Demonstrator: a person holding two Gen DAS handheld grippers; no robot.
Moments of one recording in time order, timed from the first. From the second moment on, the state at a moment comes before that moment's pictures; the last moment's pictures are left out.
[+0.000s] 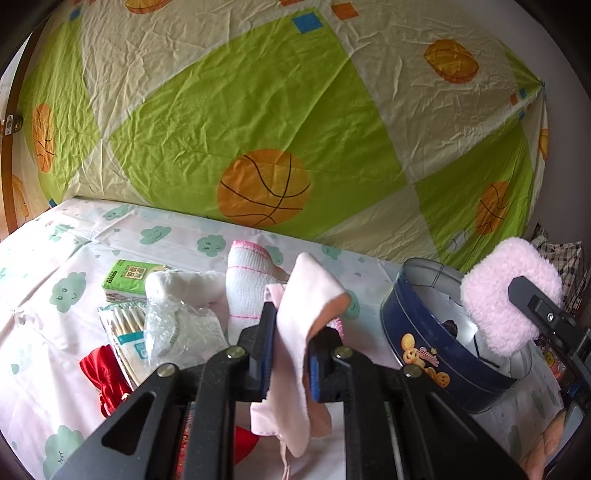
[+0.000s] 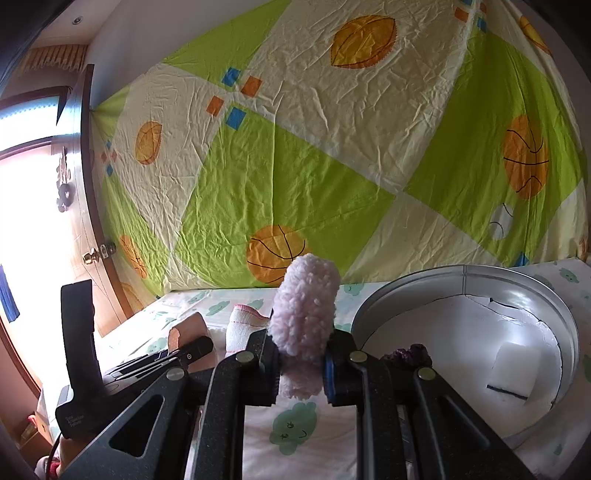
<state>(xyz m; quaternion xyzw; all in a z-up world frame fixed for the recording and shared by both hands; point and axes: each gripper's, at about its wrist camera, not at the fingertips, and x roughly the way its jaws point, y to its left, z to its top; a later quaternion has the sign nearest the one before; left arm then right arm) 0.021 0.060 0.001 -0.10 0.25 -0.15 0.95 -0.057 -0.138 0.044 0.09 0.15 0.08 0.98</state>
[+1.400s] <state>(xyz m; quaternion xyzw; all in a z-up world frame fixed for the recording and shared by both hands) -0.006 -0.105 0.077 -0.10 0.16 -0.28 0.94 -0.067 -0.280 0.056 0.12 0.12 -0.03 0.99</state>
